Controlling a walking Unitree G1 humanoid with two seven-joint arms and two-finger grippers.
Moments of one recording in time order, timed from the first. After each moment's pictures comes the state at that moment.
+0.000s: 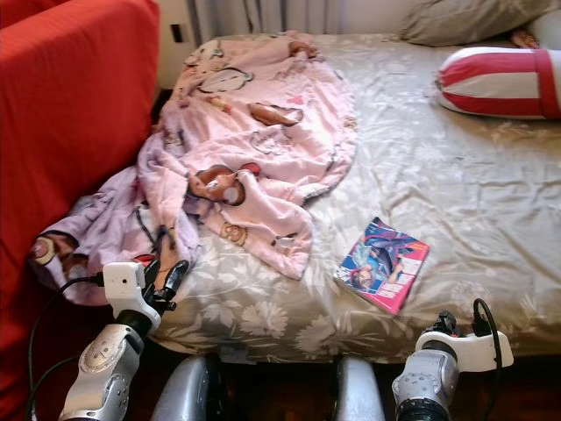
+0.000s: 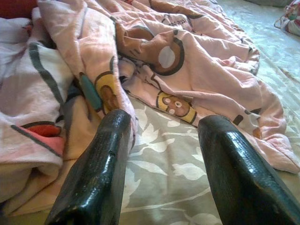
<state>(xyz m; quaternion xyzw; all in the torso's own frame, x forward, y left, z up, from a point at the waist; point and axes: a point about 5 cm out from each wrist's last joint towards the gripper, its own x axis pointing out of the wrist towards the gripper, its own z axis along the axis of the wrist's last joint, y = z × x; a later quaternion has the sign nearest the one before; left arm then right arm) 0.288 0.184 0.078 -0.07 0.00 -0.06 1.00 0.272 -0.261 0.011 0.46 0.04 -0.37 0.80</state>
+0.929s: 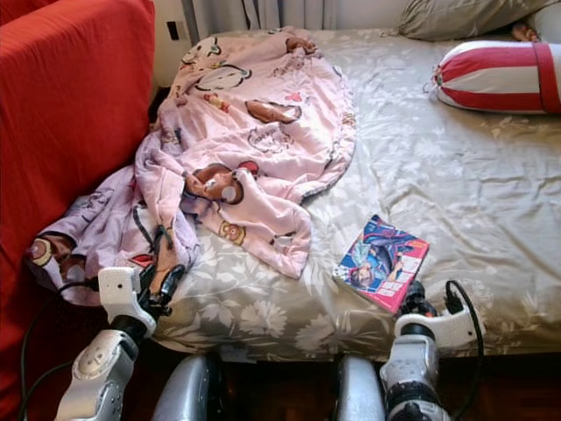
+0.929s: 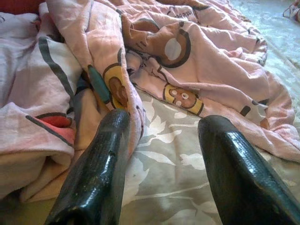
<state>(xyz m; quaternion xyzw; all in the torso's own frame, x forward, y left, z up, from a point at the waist) 0.278 0.190 0.078 -0.06 0.01 -0.05 1.00 0.299 -0.233 0.020 0.49 0.03 -0.24 0.84</state>
